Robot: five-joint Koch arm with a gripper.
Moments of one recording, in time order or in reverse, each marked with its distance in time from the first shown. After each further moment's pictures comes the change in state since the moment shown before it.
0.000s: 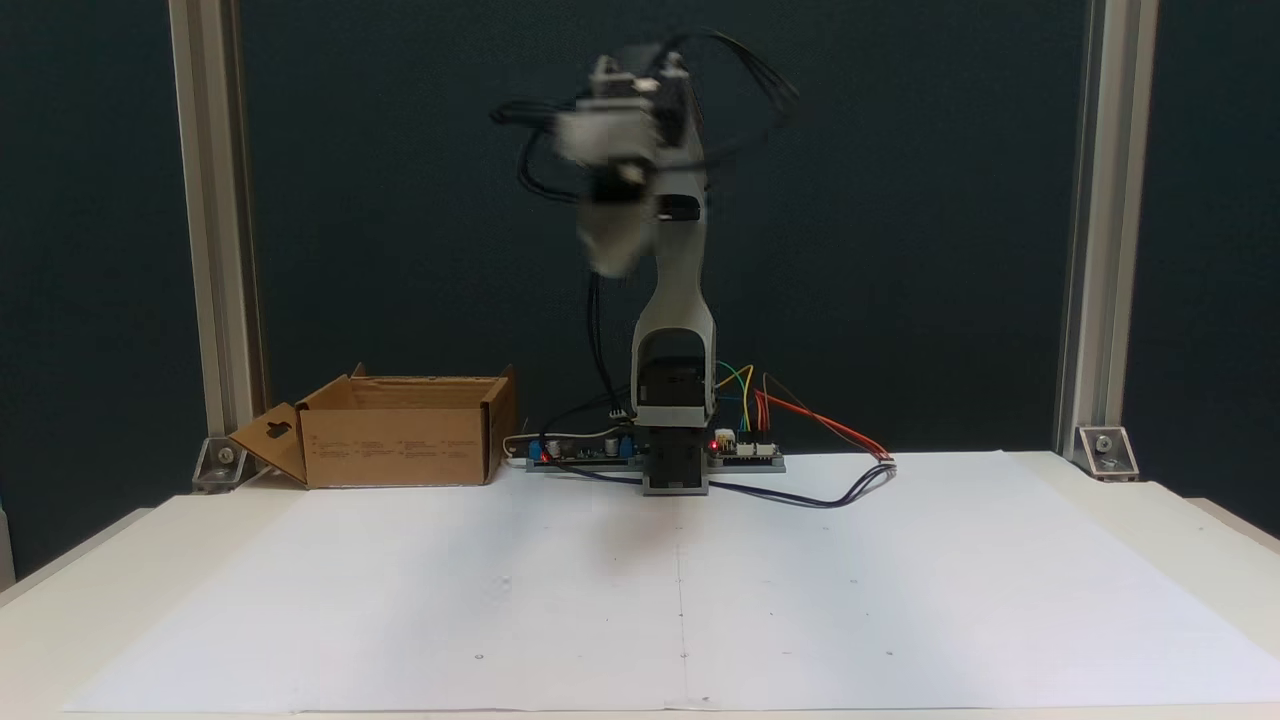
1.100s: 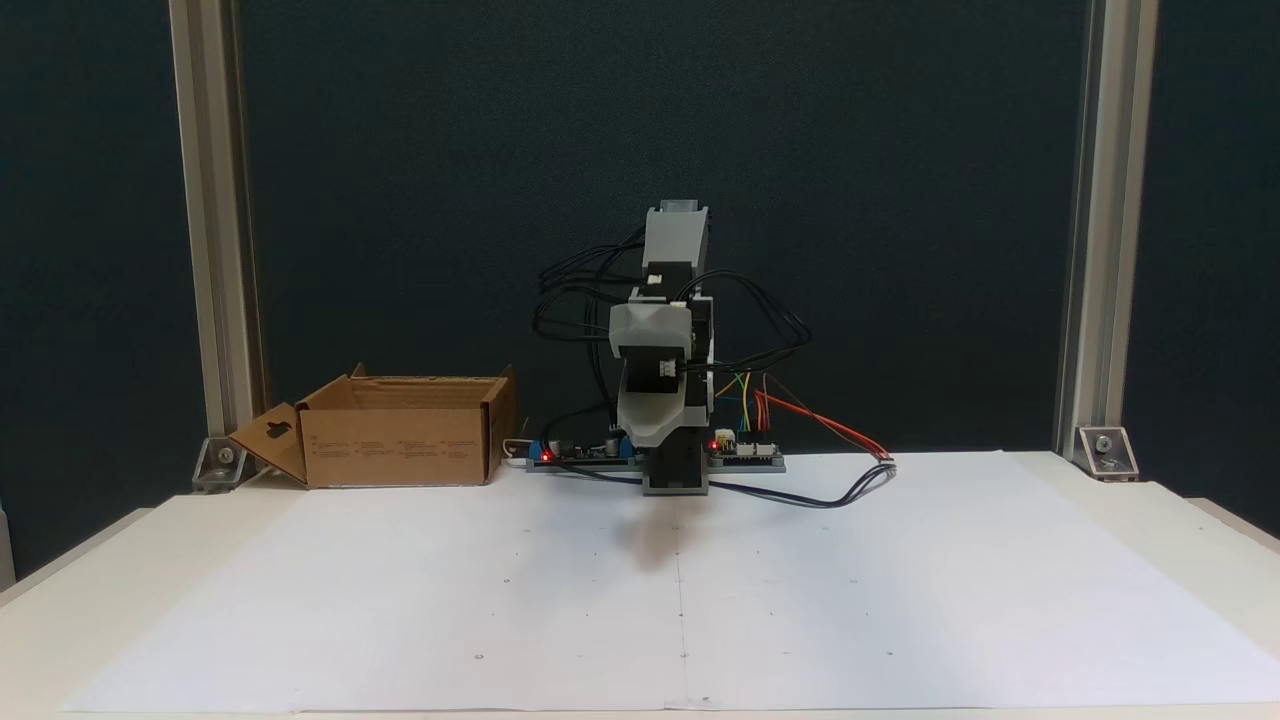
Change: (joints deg) arm 1.1 23.5 75.3 -78.8 -0.2
